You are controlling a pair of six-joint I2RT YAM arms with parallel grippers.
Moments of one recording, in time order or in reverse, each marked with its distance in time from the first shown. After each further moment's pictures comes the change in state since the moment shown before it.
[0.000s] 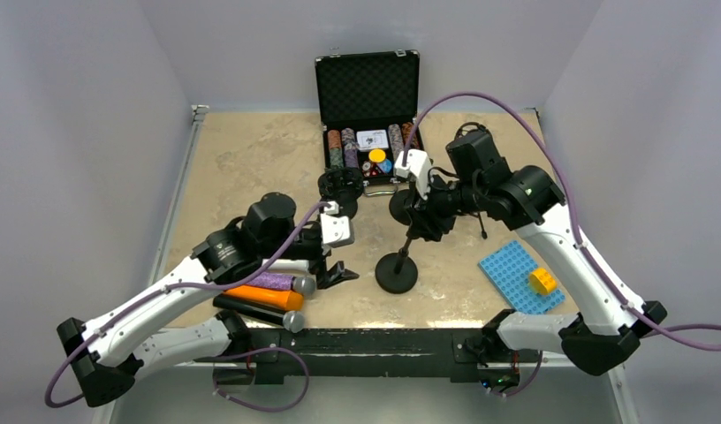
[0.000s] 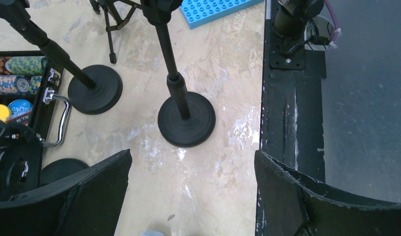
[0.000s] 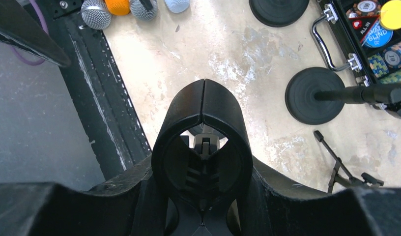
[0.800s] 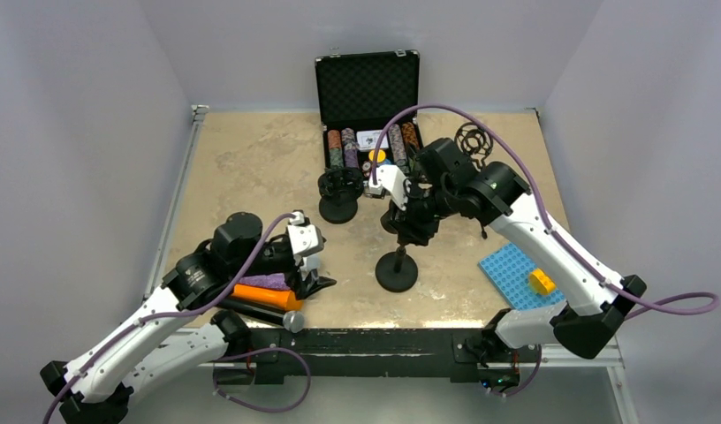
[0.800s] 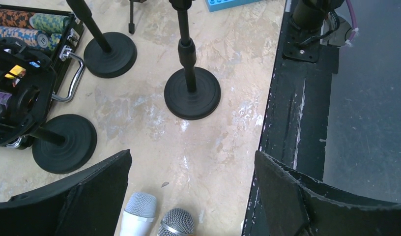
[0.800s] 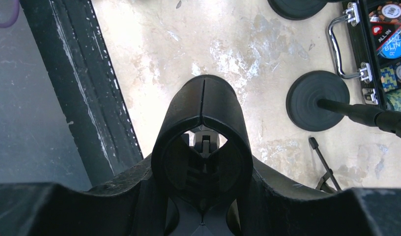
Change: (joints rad) left arm 0.090 -0.269 -0.137 -0.107 -0.031 -0.043; right arm 0.117 0.114 0.011 -0.012 0.097 -0.095
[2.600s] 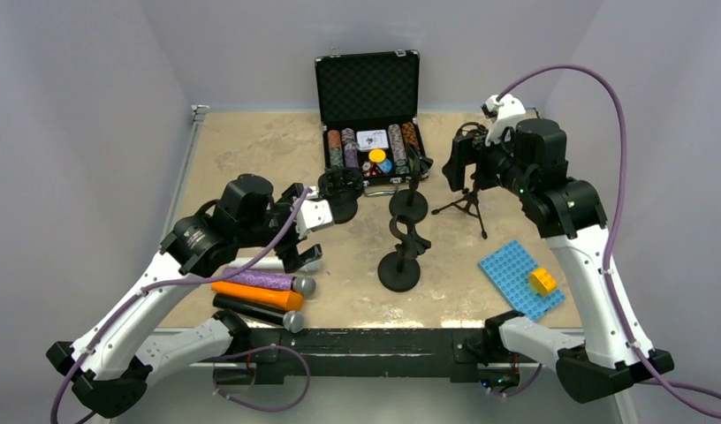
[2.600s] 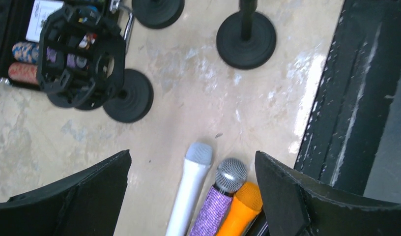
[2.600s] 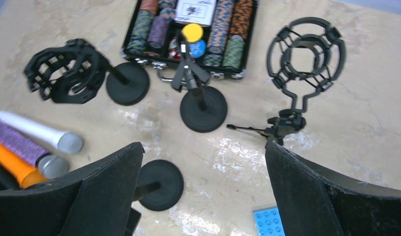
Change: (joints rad) left arm 0.098 0.255 0.356 -0.341 -0.095 0.248; right arm -0.434 -0.243 -0.066 0.319 0.212 0.512
